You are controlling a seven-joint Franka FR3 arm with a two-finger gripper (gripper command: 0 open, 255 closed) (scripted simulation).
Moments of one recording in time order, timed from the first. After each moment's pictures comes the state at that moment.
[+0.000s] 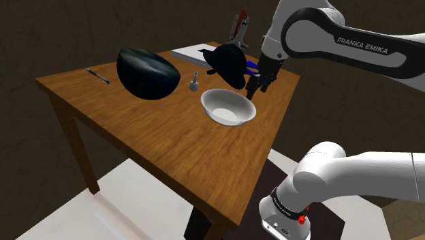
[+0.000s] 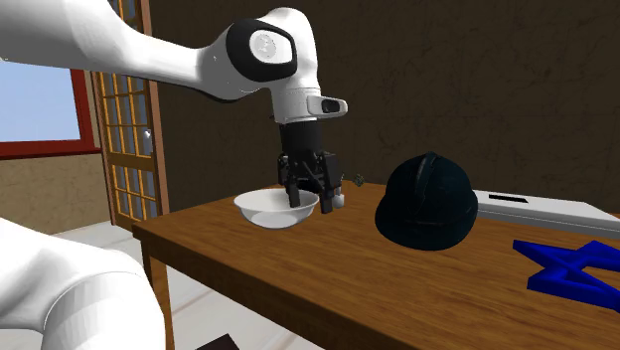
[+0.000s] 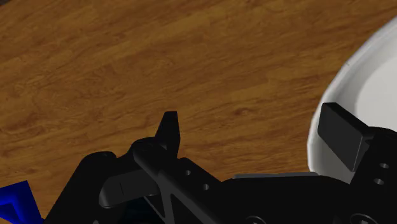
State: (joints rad) arm 0.00 -0.81 0.01 -2.44 -0.11 1.68 0.01
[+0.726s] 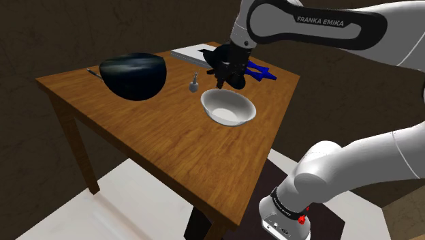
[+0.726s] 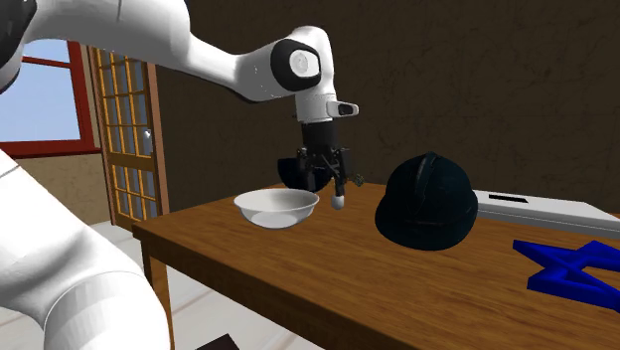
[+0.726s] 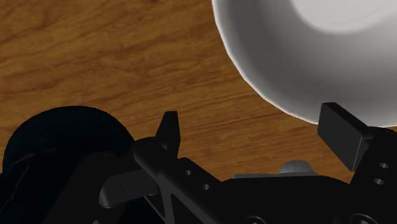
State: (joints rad) arm 0.05 -0.52 0.06 -2.24 -0.03 1.82 0.07
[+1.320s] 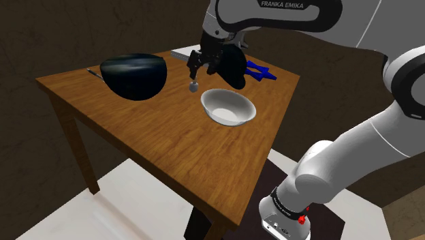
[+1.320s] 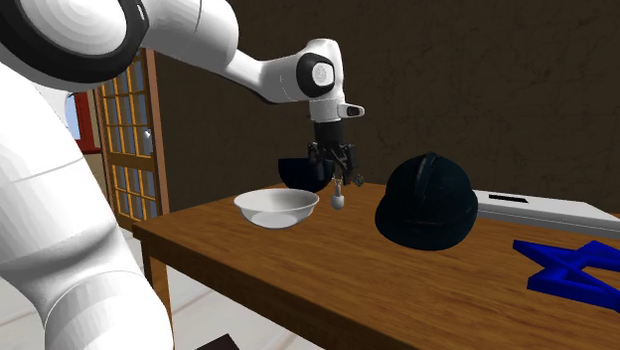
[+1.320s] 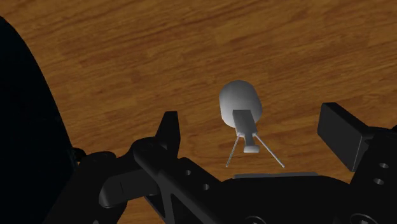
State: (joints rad) arm 0.08 -0.27 0.11 -2.02 0.02 1.90 0.11
